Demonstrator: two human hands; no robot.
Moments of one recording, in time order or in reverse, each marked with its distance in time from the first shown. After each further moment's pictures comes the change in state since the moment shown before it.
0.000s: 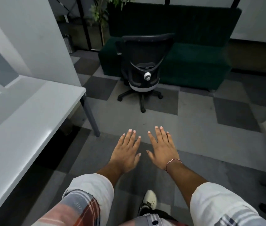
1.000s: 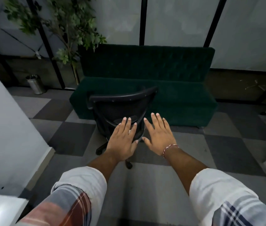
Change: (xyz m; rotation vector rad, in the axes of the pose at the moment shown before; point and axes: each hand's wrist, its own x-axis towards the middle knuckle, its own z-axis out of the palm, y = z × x) left_hand 0.541 -0.181 -0.100 -0.038 0.222 0.061; right_hand 0.489 0.240 -0.122 -0.099 0.223 0.095
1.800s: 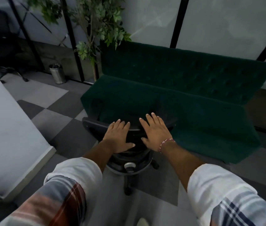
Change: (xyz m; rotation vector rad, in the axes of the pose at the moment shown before) left_hand 0.263 -0.125 0.056 -0.078 -0.348 -0.322; right_hand 0.310 0.094 0.066 0.007 -0.168 -0.317
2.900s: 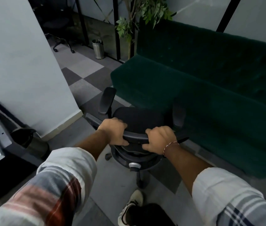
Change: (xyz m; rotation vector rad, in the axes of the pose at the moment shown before) left_hand -0.102 0.074 0.017 0.045 -0.139 -0.212; right_hand -0.095 0.015 0.027 -0.080 -0.072 -0.355
